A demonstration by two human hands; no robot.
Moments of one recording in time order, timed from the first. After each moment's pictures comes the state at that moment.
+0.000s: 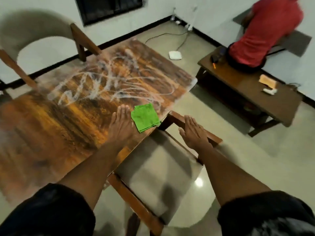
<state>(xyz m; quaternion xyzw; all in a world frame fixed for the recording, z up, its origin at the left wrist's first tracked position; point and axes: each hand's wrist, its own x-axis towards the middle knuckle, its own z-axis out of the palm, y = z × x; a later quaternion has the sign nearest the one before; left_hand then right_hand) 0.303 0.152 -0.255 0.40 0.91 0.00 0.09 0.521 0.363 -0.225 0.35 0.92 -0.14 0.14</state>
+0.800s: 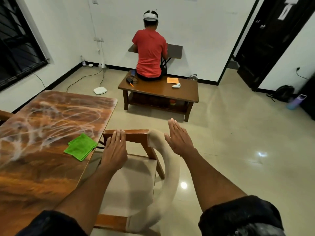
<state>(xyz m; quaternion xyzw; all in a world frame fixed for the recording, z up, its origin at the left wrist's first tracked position) 0.552 0.197 -0.181 0.64 0.76 0.04 0.00 0.819 0.304 -0.137 0.53 0.84 -0.10 -0.04</state>
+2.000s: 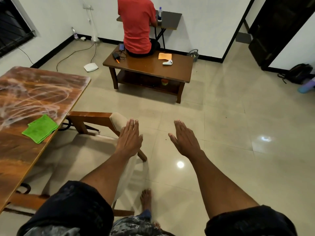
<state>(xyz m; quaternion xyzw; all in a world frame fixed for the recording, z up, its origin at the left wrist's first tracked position) 0.842 0.316 -0.208 0.63 0.76 0.04 0.14 1.089 0.389 -0.210 0.52 0.84 -0.16 -0.04</state>
